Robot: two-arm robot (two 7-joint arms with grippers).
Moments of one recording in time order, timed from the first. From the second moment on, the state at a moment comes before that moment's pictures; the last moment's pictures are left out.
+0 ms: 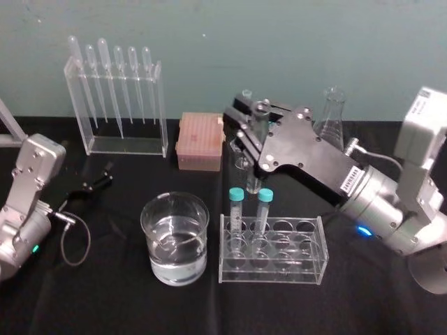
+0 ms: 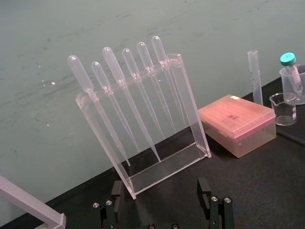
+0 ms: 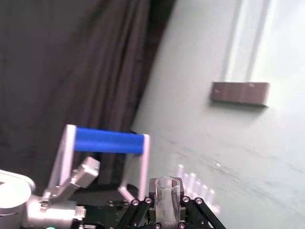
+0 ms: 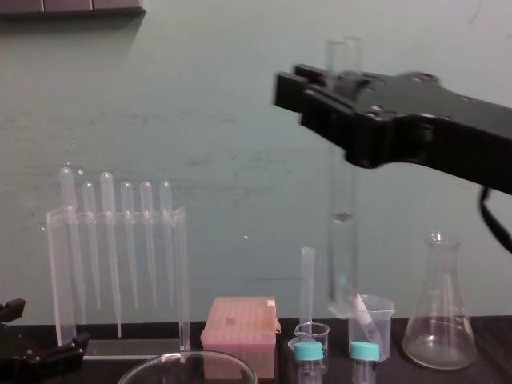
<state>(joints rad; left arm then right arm) -0.20 0.60 0.45 -1.41 -0.25 -0.12 0.03 0.19 0.51 -0.45 -1.84 0.39 -0.22 0.44</state>
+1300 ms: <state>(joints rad) -0.20 0.60 0.45 -1.41 -0.25 -0.12 0.03 -0.04 0.42 -0.32 -1.89 0.41 -0.07 0.32</state>
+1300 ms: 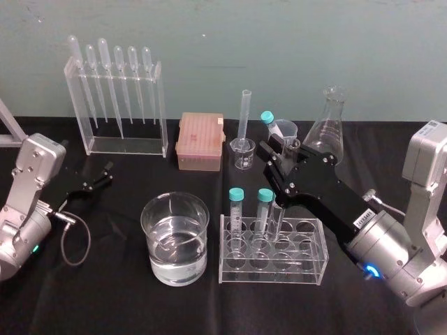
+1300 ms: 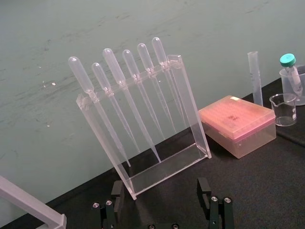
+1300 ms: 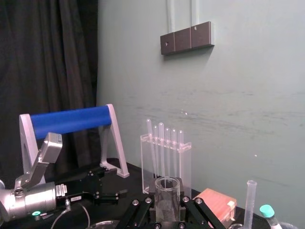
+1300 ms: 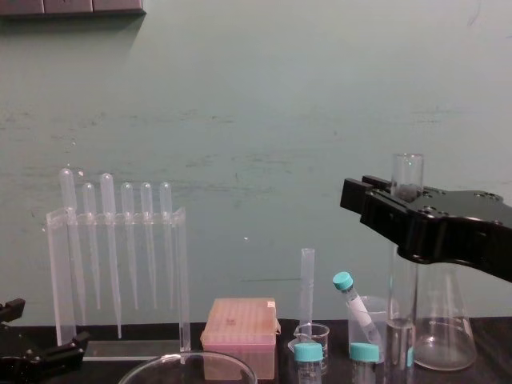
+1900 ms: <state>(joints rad) -0.20 0.60 0.45 -1.41 -0.25 -0.12 0.03 -0.11 0.44 -0.25 -1.97 0.38 -0.01 0.30</state>
